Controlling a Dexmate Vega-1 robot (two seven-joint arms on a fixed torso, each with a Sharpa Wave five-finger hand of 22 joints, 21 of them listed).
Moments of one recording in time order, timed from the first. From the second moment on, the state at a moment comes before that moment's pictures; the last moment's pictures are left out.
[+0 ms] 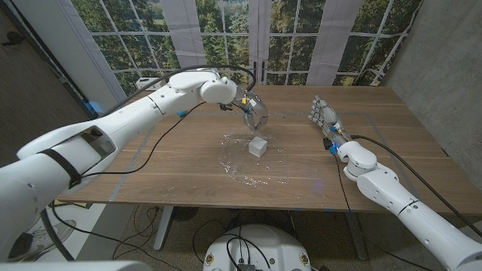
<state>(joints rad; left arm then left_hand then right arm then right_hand) 0.15 0.61 0.95 -1.57 0.77 -0.44 -0.74 0.98 0.14 0.48 -0.18 0.19 0.90 -0.01 0.46 0.32 0.43 -0.06 0.30 0.27 0.23 -0.02 0.22 0.18 0.11 0.12 0.41 0.21 -1.02 -0.62 -0.34 -1.65 0.60 0.11 -0.18 0.15 0.10 0.25 0.01 0.20 0.05 -0.03 0.20 0.18 0.08 0.10 0.20 0.19 0.06 0.11 0.19 0.19 0.21 0.08 0.20 0.17</state>
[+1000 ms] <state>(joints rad) 0.14 0.60 0.98 -1.58 0.58 -0.41 -1.00 0.67 0.10 0.30 -0.01 0.18 0.63 -0.02 0.28 0.23 0.59 -0.02 0.31 0.25 0.36 -0.04 0.22 0.19 0.10 0.14 0.41 0.20 -1.05 -0.63 -0.33 -1.67 0.60 0.13 -0.19 0.15 0.10 0.26 0.01 0.20 0.05 -0.03 0.20 0.18 0.08 0.10 0.20 0.19 0.07 0.11 0.19 0.19 0.22 0.09 0.20 0.17</state>
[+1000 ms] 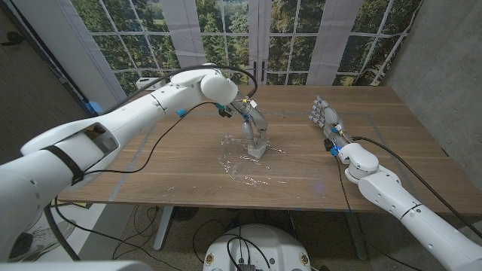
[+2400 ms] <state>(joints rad) 0.40 0.81 0.72 -1.81 0.44 -0.36 -0.70 0.62 0.09 0.31 -0.06 0.18 0.53 -0.05 0.20 0.18 0.53 -0.02 0.25 0.22 0.31 0.00 0.20 0.18 0.02 0.17 0.36 0.20 -1.02 -0.61 -0.37 -1.70 0.57 0.11 -0.21 0.15 0.10 0.25 0.02 0.20 0.05 -0.03 0.20 0.18 0.08 0.10 0.20 0.19 0.08 0.11 0.19 0.19 0.22 0.09 0.20 0.17</state>
